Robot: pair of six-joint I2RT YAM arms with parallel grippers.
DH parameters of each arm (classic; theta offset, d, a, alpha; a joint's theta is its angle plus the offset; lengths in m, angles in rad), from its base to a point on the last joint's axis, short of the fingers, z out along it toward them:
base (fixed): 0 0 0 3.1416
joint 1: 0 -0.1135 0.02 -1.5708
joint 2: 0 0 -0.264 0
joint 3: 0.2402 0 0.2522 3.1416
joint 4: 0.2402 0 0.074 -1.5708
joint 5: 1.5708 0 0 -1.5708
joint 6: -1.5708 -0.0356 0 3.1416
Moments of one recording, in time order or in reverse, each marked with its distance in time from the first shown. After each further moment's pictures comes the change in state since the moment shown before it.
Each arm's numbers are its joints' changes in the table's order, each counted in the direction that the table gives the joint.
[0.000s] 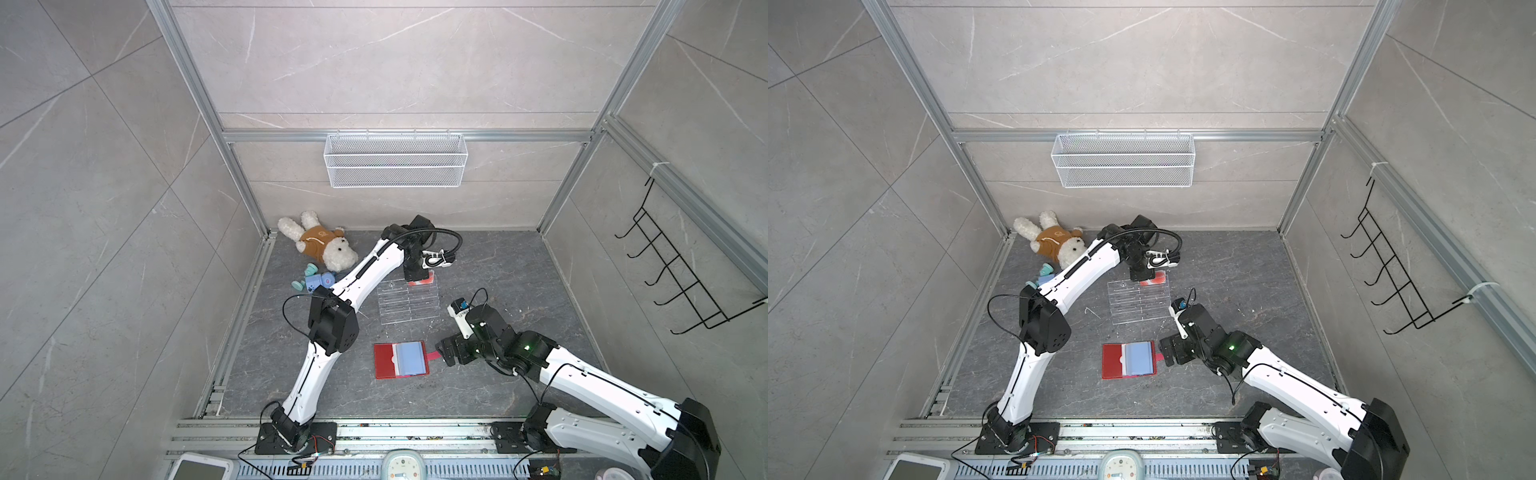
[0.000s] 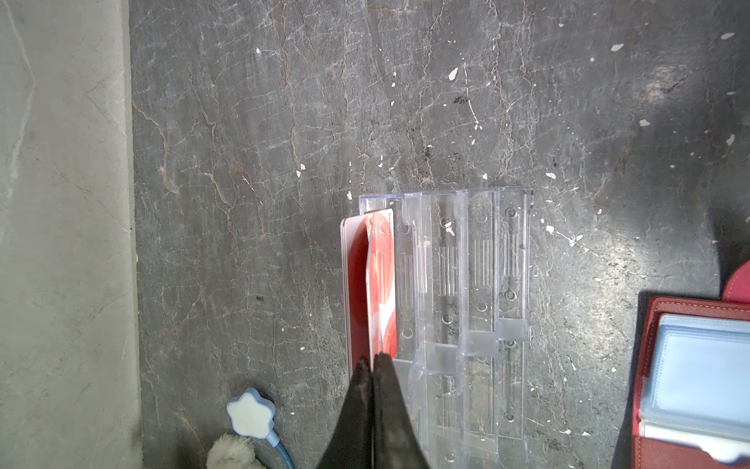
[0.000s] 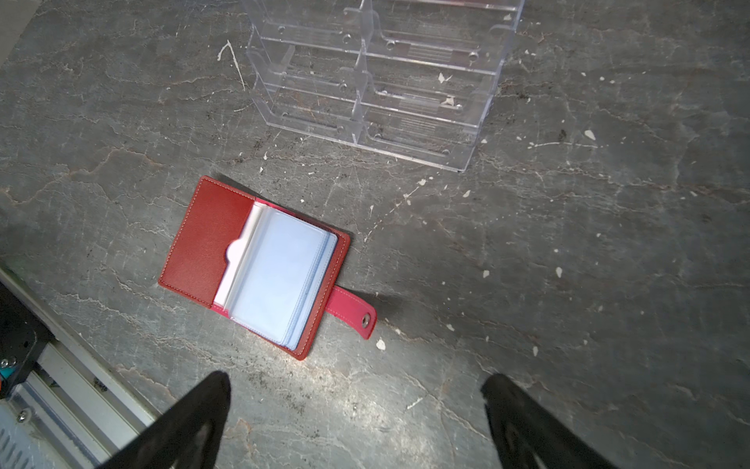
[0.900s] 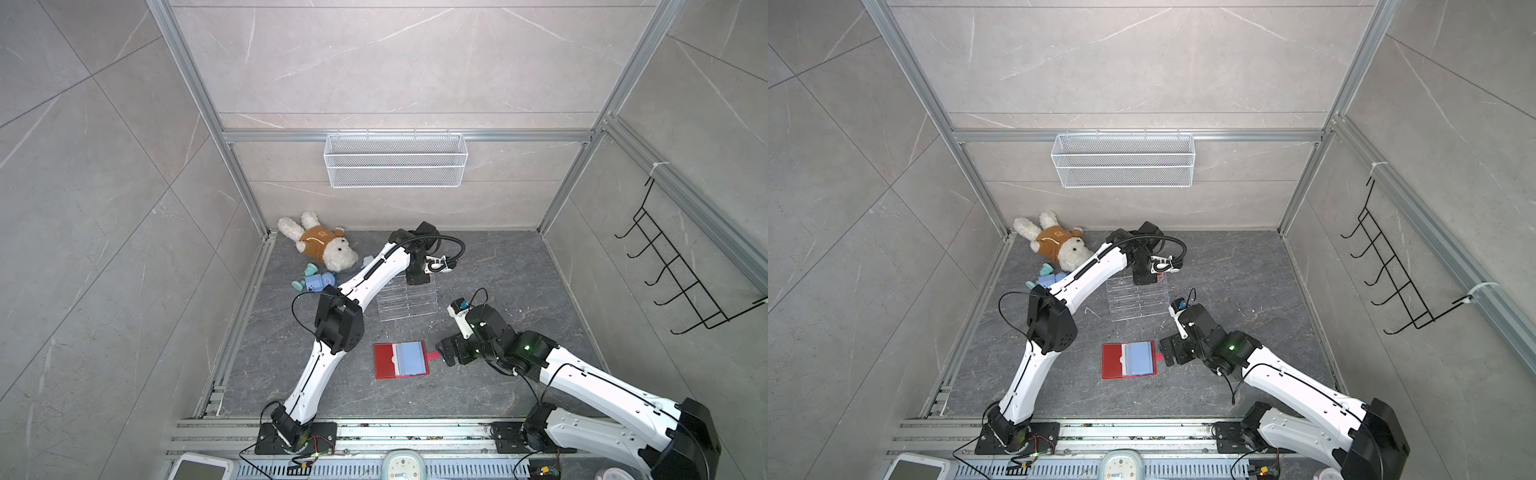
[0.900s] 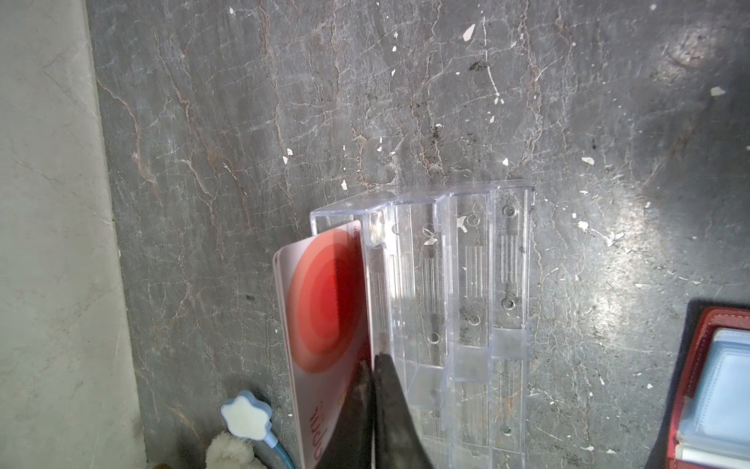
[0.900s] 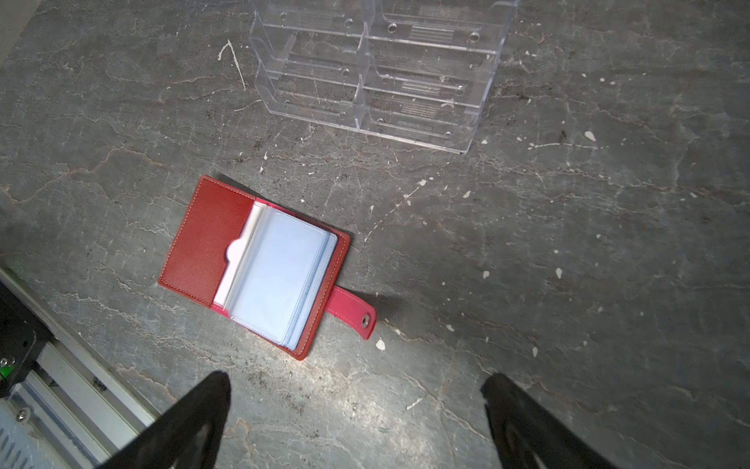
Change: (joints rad) left arm 0.032 -0.047 0.005 -0.005 -0.079 0.006; right arm 0.000 0.000 0.000 -0.001 -0.002 0.003
